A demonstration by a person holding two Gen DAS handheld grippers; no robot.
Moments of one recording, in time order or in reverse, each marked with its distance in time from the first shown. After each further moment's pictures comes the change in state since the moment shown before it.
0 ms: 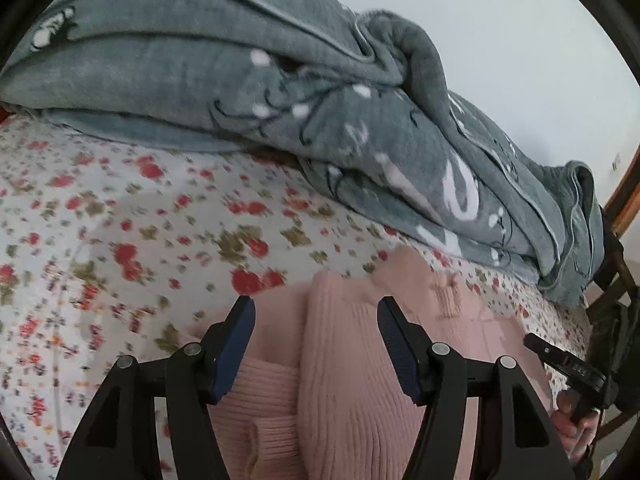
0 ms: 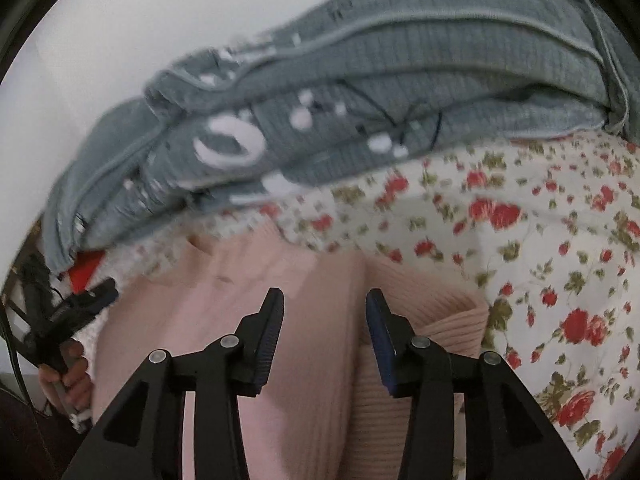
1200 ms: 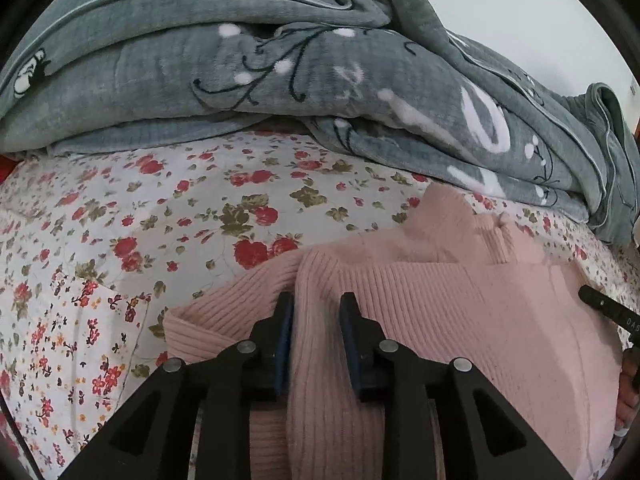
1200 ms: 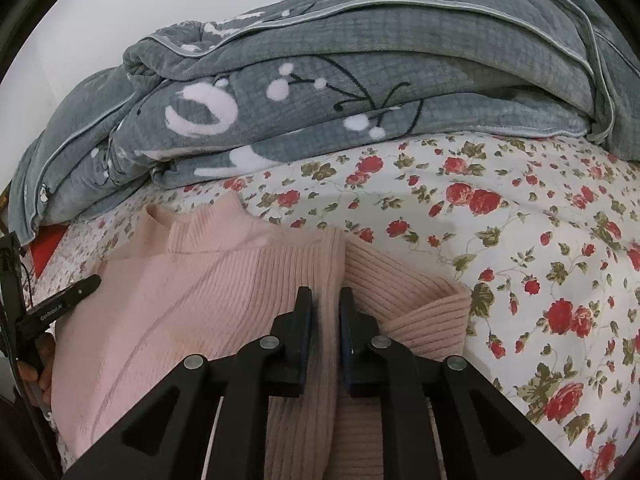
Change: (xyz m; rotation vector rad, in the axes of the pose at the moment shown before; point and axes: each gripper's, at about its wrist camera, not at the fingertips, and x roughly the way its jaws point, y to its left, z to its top) left arm 0.026 -0.018 -0.021 0.171 0.058 0.192; right arm 0.006 0.002 -0.012 -0.066 -0.015 -0.136
